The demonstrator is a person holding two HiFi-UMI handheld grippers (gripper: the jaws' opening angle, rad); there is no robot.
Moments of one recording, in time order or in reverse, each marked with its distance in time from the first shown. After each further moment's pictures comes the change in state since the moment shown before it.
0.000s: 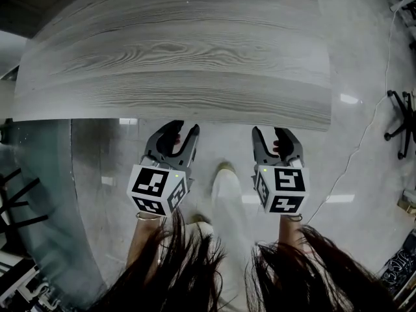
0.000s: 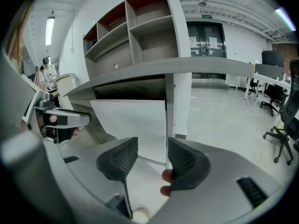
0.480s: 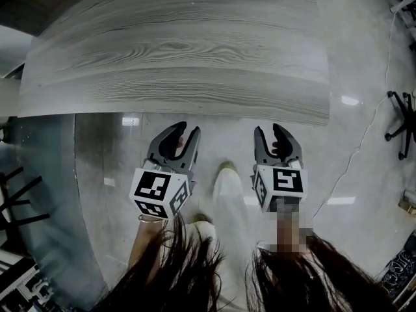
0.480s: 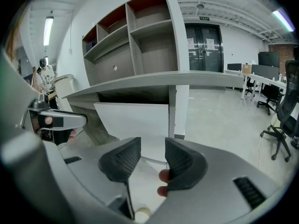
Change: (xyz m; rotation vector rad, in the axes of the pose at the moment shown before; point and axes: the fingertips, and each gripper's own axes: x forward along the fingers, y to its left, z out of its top) left arm -0.021 -0.008 0.003 -0.004 -0.020 0.008; right arm -0.014 0.008 0.001 0.014 -0.013 -0.030
